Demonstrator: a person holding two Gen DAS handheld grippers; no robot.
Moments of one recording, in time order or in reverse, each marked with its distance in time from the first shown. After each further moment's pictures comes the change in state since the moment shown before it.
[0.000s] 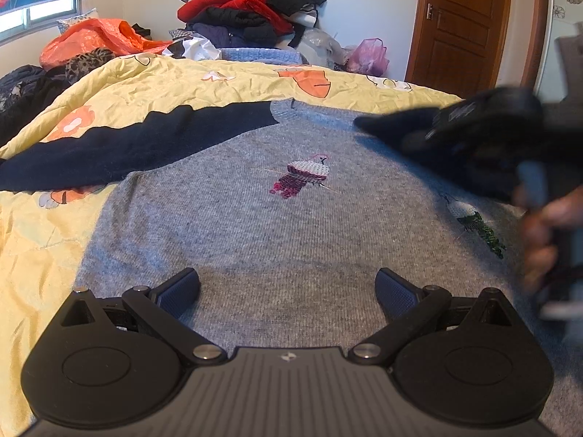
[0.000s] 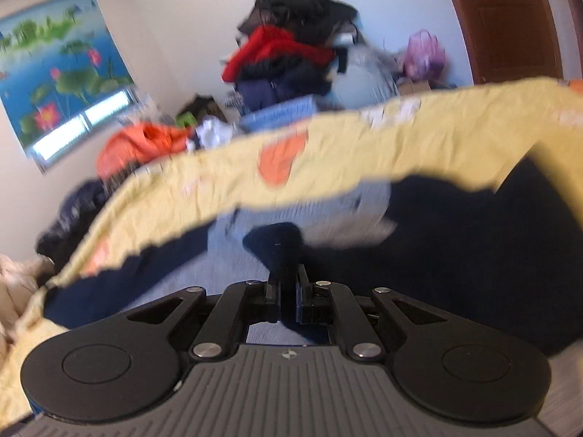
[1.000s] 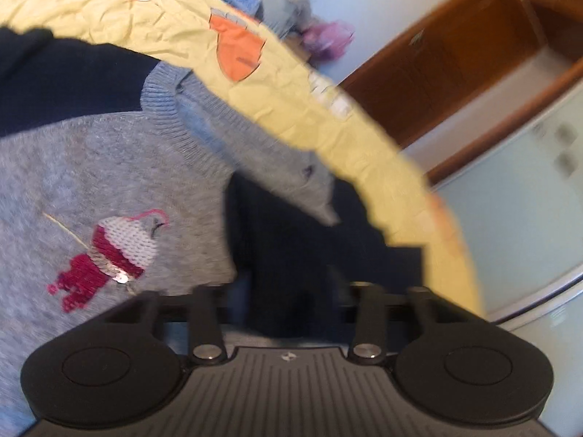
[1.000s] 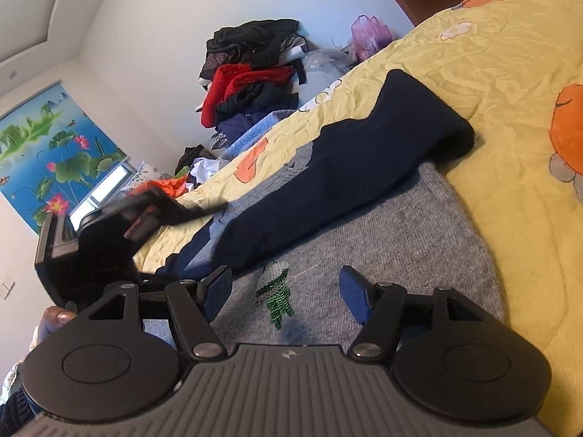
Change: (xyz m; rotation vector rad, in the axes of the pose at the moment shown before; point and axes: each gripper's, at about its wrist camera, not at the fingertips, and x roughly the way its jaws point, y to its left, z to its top) left arm 0.103 -0.016 0.099 -0.402 0.229 -0.435; right arm -0.111 -0.064 -0.080 0.321 -0.099 0.093
